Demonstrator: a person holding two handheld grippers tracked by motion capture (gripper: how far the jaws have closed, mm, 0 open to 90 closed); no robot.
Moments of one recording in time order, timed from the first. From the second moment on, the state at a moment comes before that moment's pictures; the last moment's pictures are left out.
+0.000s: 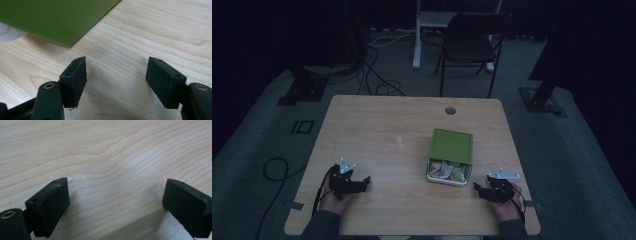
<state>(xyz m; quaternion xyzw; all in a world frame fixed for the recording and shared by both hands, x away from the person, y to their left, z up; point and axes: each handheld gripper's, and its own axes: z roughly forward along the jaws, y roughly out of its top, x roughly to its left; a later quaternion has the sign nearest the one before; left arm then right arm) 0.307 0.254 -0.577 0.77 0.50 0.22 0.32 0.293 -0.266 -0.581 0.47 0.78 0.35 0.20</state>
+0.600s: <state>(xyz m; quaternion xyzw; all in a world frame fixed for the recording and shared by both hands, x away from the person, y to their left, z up) 0.307 0.254 -0.577 0.77 0.50 0.22 0.32 0.273 -0.250 -0.563 0.43 0.79 0.38 0.20</state>
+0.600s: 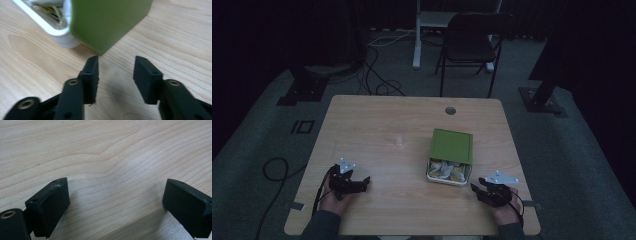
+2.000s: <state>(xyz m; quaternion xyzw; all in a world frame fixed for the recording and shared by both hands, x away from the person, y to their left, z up) 0.307 0.254 -0.577 0.77 0.50 0.22 0.32 0.273 -0.174 -0.539 0.32 0.81 0.46 0.17</state>
